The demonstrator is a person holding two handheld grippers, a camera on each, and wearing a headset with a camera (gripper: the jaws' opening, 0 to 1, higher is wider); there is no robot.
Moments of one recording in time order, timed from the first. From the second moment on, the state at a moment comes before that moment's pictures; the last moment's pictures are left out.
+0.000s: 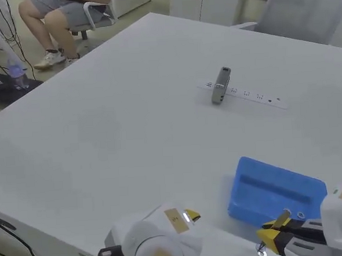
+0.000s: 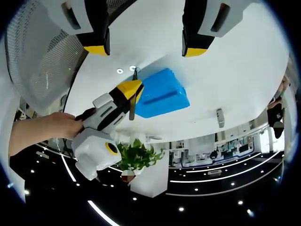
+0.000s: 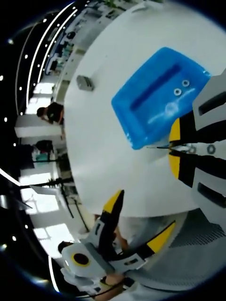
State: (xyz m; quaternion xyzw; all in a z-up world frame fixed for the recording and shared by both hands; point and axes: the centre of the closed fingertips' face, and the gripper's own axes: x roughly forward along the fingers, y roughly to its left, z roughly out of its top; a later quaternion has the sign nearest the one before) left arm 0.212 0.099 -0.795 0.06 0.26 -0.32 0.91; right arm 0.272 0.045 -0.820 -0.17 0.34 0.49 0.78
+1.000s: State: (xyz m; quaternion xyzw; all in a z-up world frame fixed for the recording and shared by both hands) left arm 0.211 0.097 -0.796 0.07 0.26 -0.32 0.91; right arm 0.278 0.047 -0.757 -0.09 0.30 0.50 0.81
